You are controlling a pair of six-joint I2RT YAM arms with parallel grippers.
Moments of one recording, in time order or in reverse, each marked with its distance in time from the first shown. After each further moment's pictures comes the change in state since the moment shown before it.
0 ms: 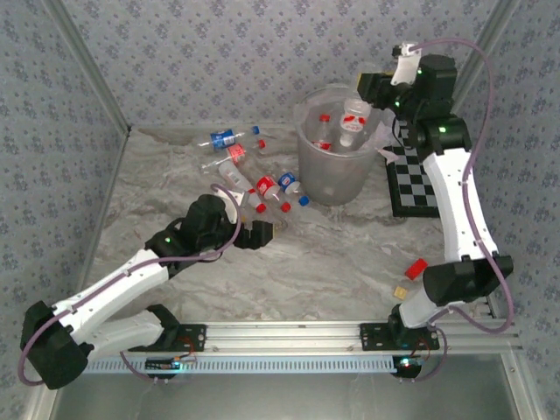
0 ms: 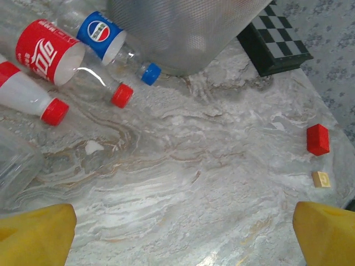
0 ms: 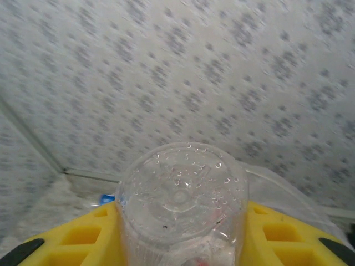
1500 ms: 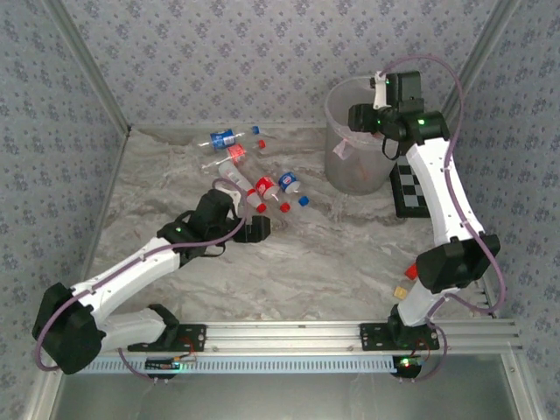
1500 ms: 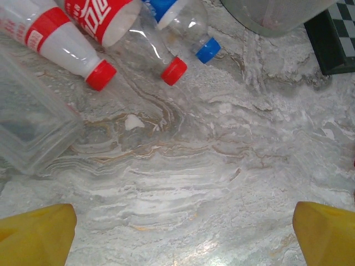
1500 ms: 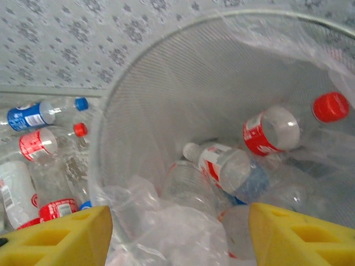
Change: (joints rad) left arm 0.060 0.122 0.019 -0.043 -0.034 -0.087; right arm 0.051 0.094 0.051 -0.365 0.230 -0.070
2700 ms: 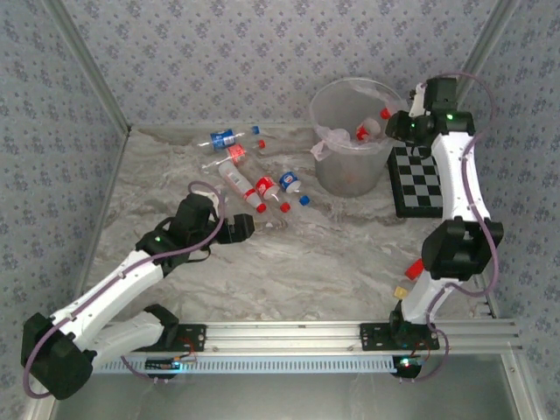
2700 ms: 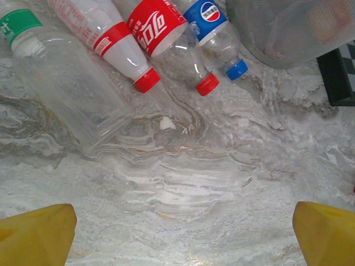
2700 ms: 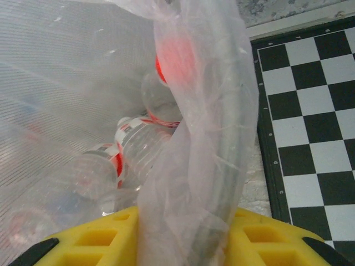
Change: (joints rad) left arm 0.076 -0.159 -0.045 -0.094 -0.025 -0.051; right arm -0.248 0.068 -0.048 -0.054 -0.187 0.083
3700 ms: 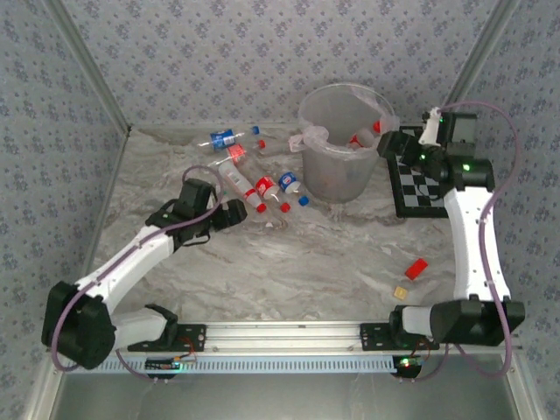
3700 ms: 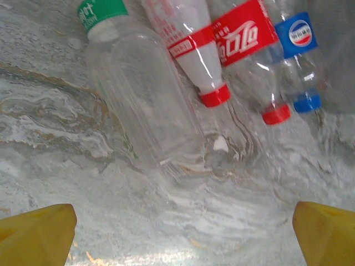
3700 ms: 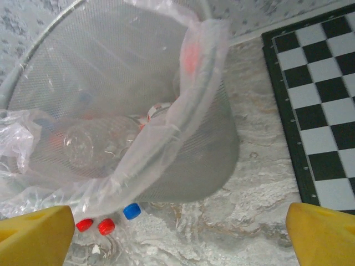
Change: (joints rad) left arm 0.152 0.240 0.095 -0.024 0.012 -0.105; right arm -0.003 -0.464 -0.381 0.072 -0.040 0.109
